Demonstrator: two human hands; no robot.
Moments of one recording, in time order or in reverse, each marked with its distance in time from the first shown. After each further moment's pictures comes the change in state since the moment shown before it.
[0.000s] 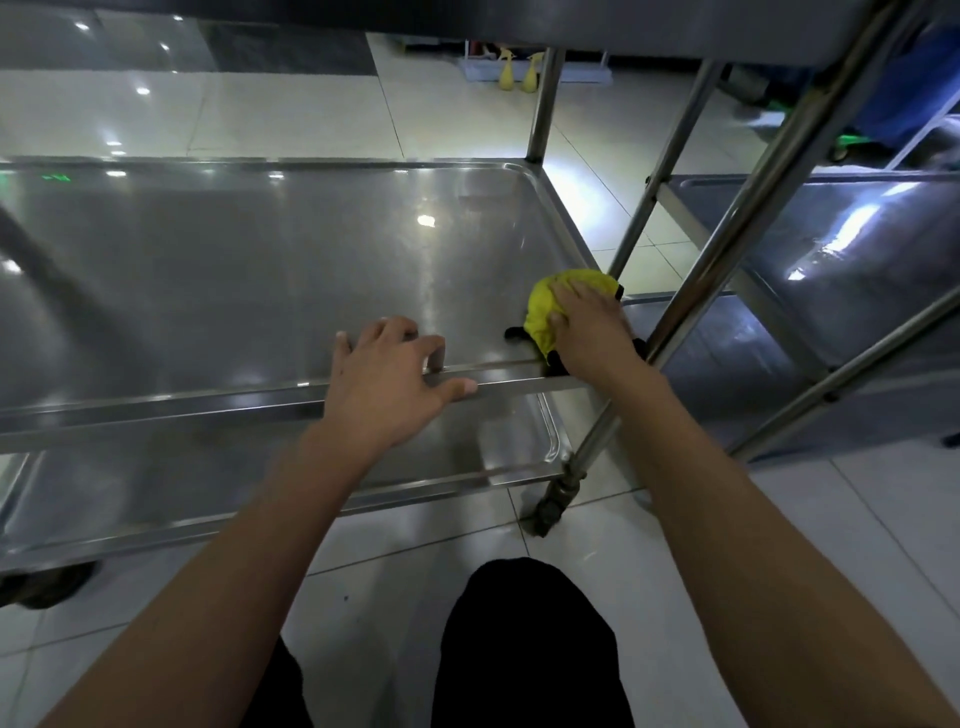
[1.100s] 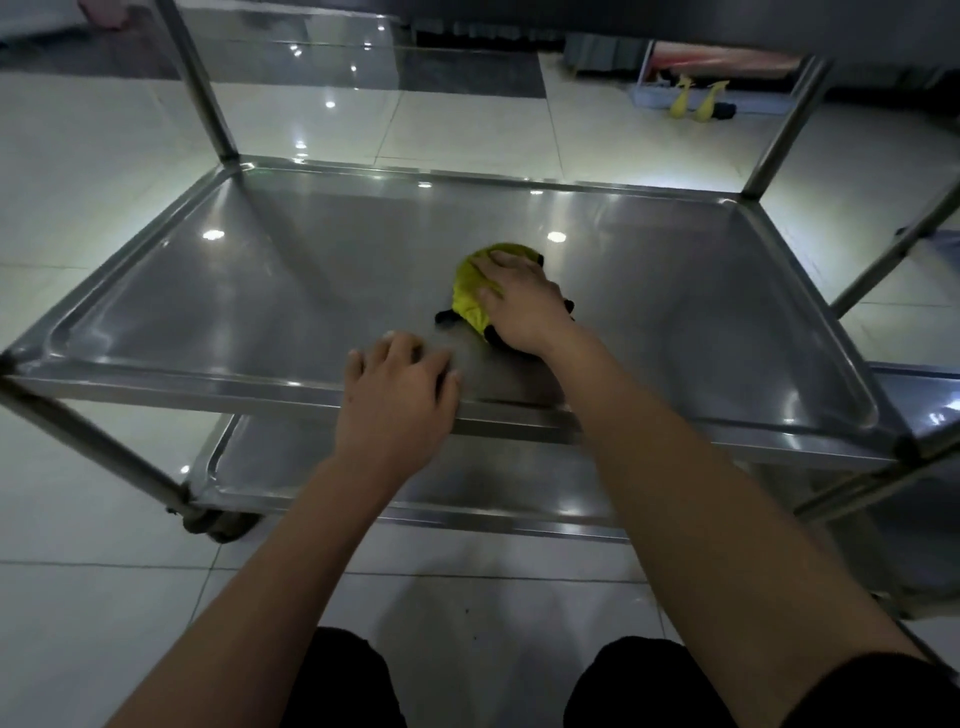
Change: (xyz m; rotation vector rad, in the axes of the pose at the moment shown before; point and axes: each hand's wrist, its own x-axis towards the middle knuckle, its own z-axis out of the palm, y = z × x) left_hand -0.074 -0.161 -0.051 0.156 0.122 -0.312; right_hand 0.077 -0.288 0.082 0.121 -0.101 -0.469
